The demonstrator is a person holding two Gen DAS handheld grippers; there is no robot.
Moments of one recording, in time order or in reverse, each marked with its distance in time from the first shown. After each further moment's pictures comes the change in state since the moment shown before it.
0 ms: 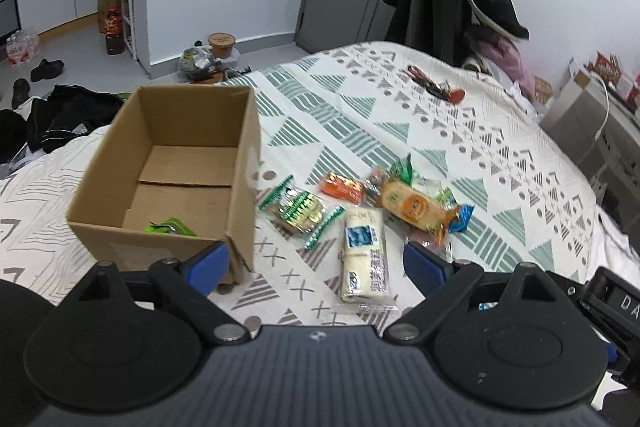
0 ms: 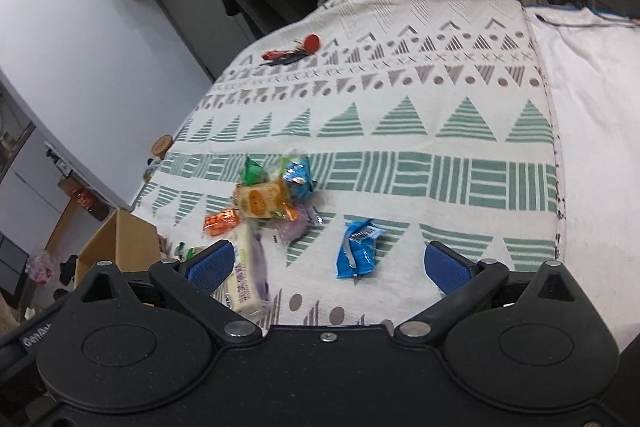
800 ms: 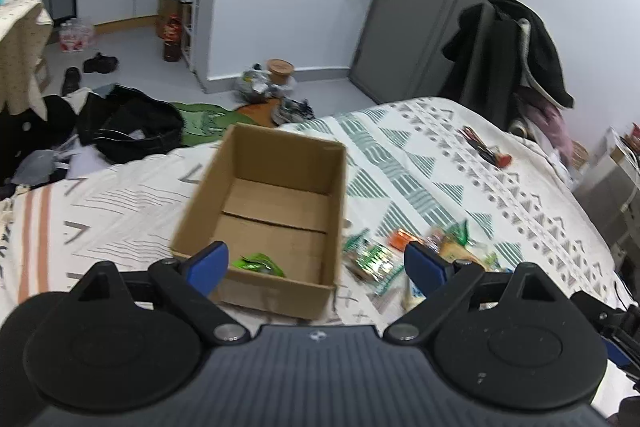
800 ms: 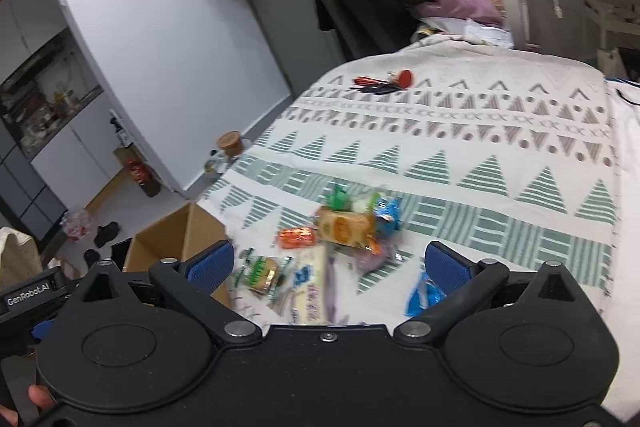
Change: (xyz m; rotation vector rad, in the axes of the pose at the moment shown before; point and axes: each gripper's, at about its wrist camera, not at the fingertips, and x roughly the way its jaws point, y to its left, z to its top) left arm -0.049 0.069 0.025 -0.145 -0.096 0.082; right arm -0.020 0.044 0.012 -0.212 -0.063 0.170
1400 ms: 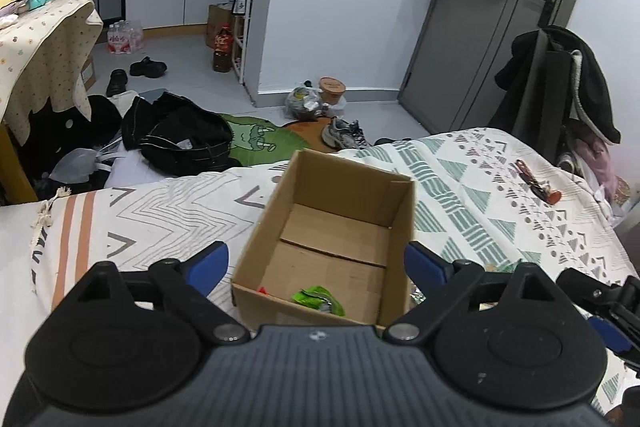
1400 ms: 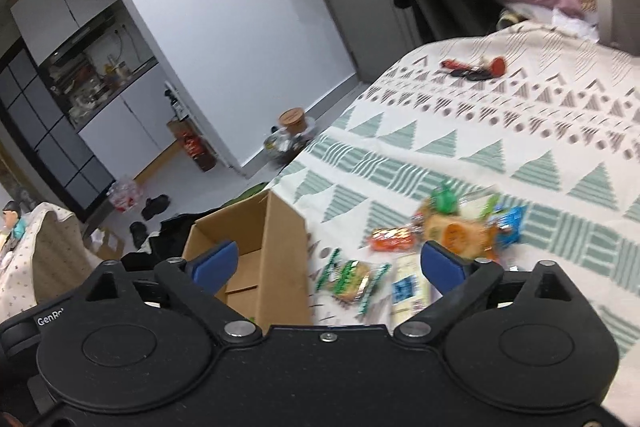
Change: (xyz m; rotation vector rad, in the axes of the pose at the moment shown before) left arm 0.007 0.035 0.017 -0.078 -0.061 0.135; right arm 0.046 0.065 0.015 -0.073 0.063 0.172
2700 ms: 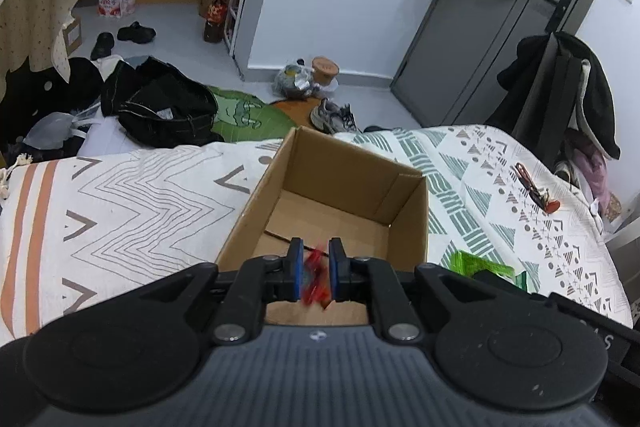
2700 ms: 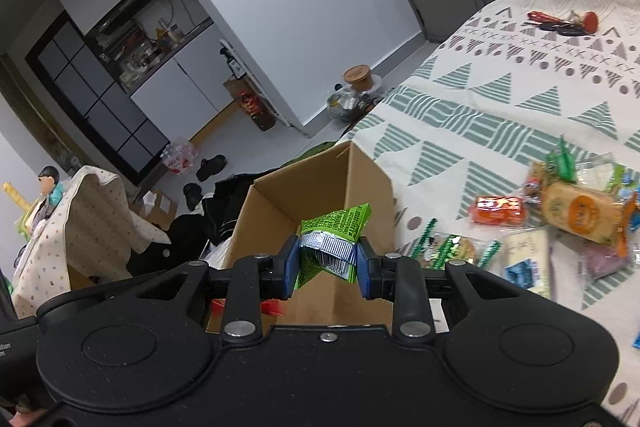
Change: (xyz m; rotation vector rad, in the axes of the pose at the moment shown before) left arm 0.059 0.020 0.003 -0.088 0.063 -0.064; right arm 0.076 0.043 -0.015 -0.023 0.134 0.220
